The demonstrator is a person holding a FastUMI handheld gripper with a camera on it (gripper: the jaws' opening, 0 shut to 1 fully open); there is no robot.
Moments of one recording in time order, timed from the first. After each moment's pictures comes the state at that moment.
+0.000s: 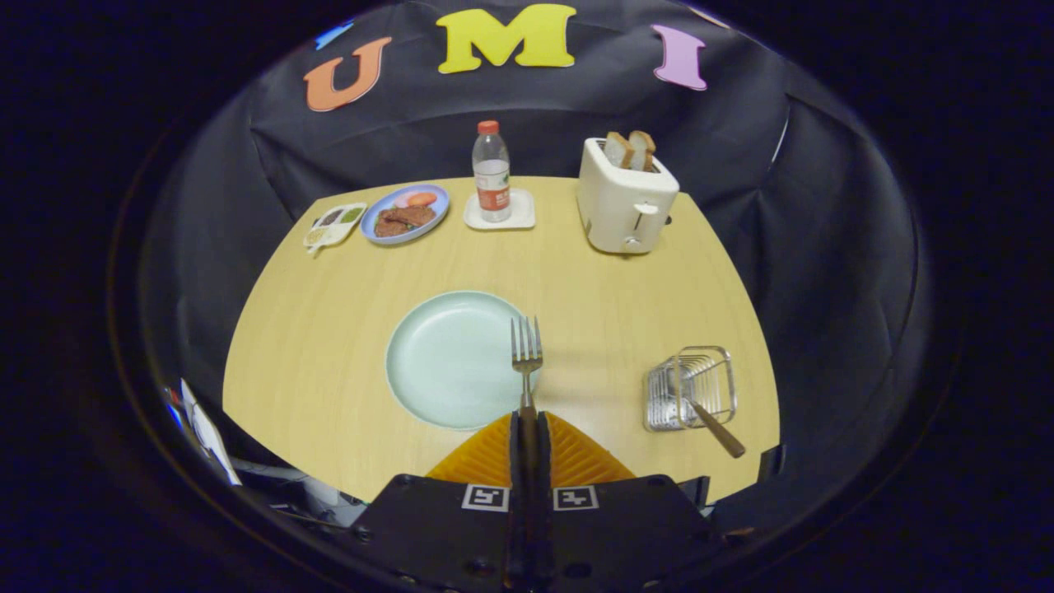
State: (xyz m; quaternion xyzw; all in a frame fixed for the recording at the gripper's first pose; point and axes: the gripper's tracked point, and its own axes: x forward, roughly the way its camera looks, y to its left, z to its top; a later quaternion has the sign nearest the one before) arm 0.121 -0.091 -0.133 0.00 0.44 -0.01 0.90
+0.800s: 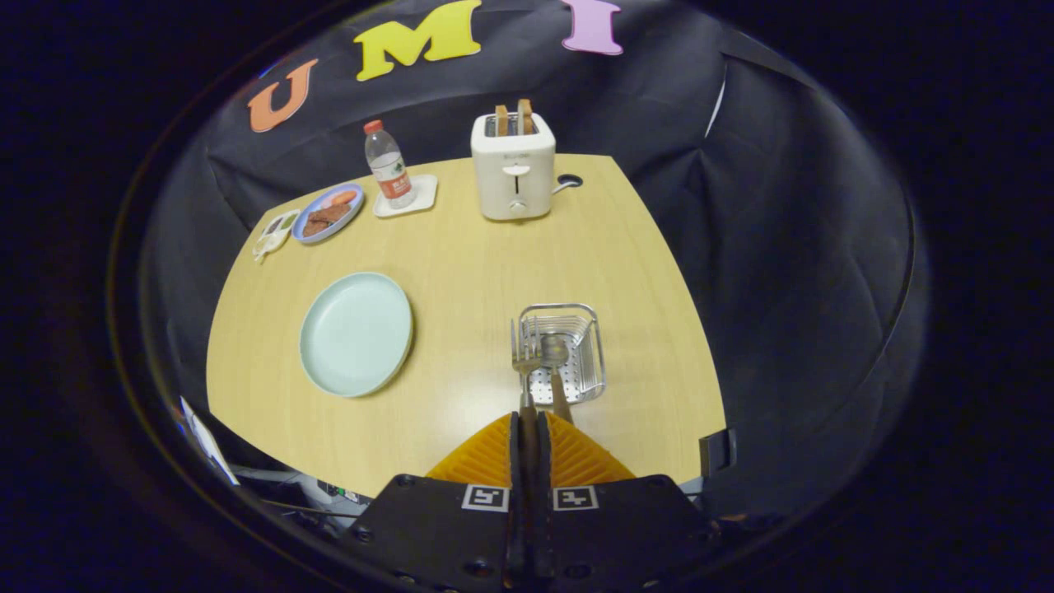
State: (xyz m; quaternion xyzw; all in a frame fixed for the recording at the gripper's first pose) arm 0.092 -0.232 -0.155 0.04 0.47 -0.06 0.88
